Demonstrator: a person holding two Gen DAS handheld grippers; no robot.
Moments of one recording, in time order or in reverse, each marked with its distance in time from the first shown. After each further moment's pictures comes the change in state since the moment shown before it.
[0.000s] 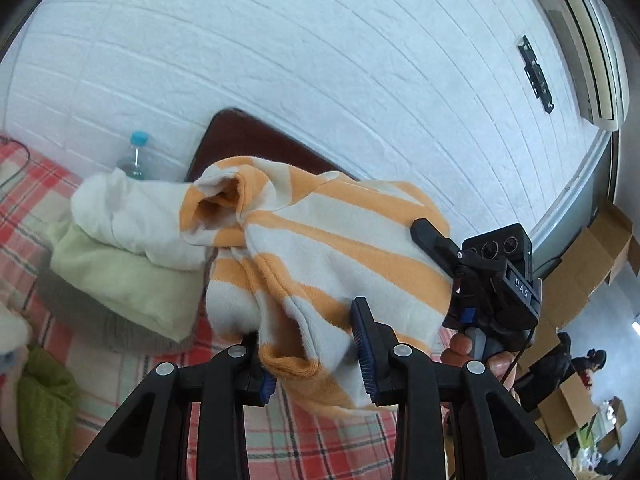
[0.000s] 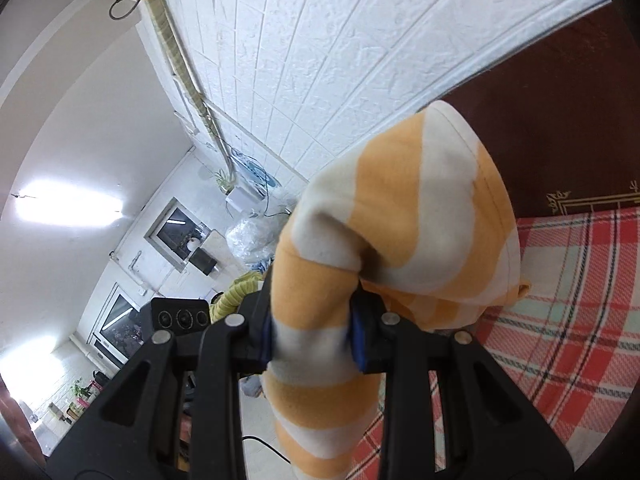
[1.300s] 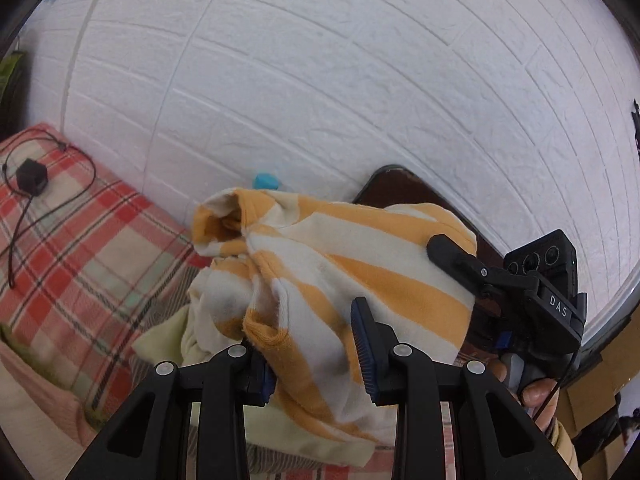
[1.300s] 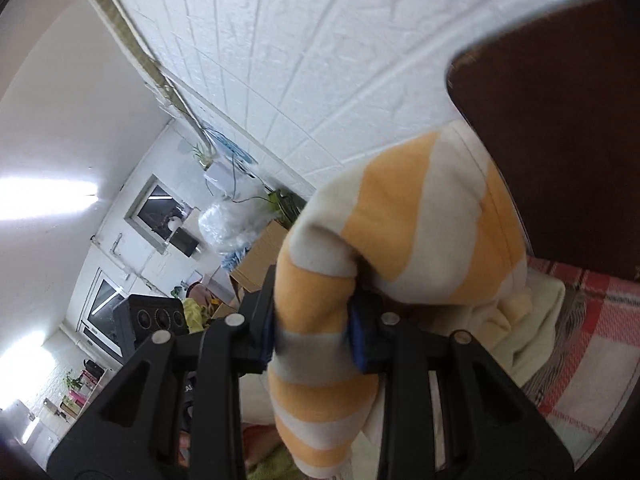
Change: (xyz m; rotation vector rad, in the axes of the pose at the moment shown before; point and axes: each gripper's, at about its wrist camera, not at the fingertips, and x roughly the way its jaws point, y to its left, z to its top) left arm 0.038 0.154 0.066 -0.121 -0.091 0.254; right arm 0.170 -0.099 0.028 0.039 0.128 -0.039
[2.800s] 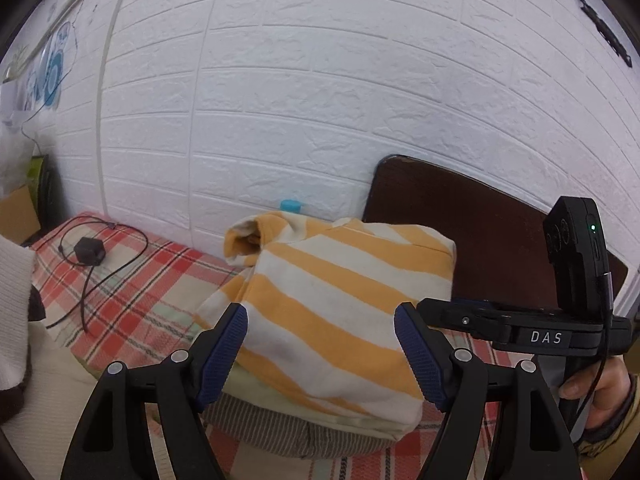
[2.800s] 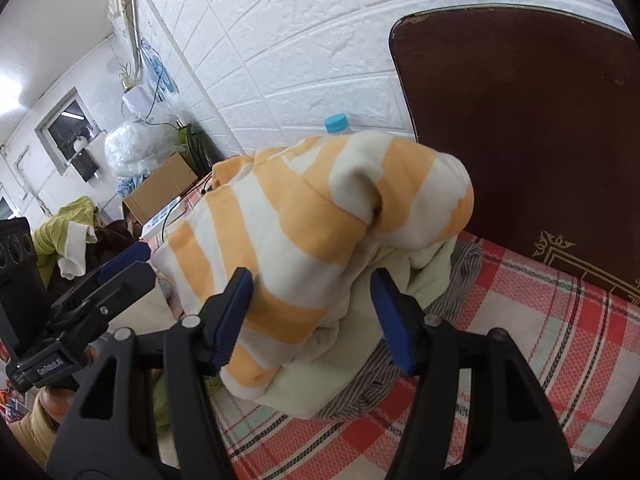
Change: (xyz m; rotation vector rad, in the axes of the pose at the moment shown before) left arm -0.033 -0.048 -0.046 0.309 -0.121 0.243; right arm 0.003 0.033 -0.048 -0.292 0.134 -0.447
